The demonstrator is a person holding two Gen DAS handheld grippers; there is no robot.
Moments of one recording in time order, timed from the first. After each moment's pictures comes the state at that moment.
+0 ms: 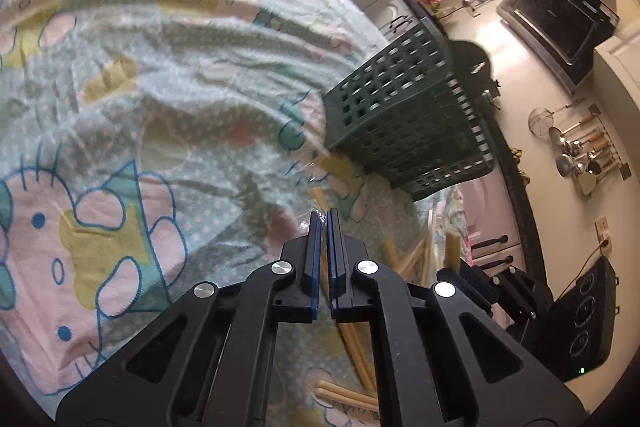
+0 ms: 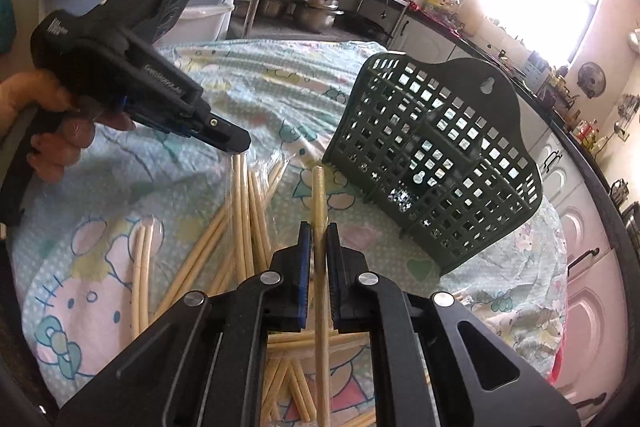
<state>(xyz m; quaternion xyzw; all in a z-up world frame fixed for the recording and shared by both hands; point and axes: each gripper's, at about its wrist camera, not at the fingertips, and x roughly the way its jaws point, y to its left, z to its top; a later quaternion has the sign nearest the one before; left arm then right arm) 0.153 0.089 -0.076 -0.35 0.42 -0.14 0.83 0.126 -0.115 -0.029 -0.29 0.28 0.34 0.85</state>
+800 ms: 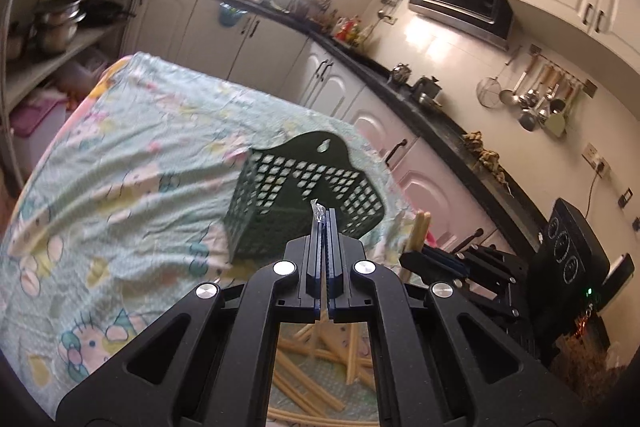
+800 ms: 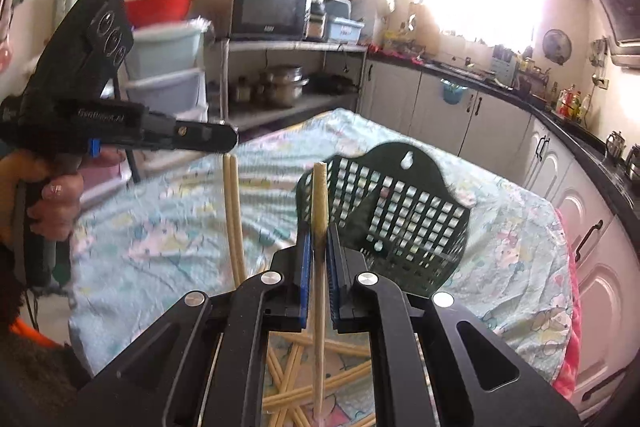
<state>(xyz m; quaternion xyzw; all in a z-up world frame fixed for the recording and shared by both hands) 0.141 0.040 0.072 -0.20 0.29 -0.19 0.92 0.141 -0.161 0.064 -0.13 0.23 0.34 0.90</state>
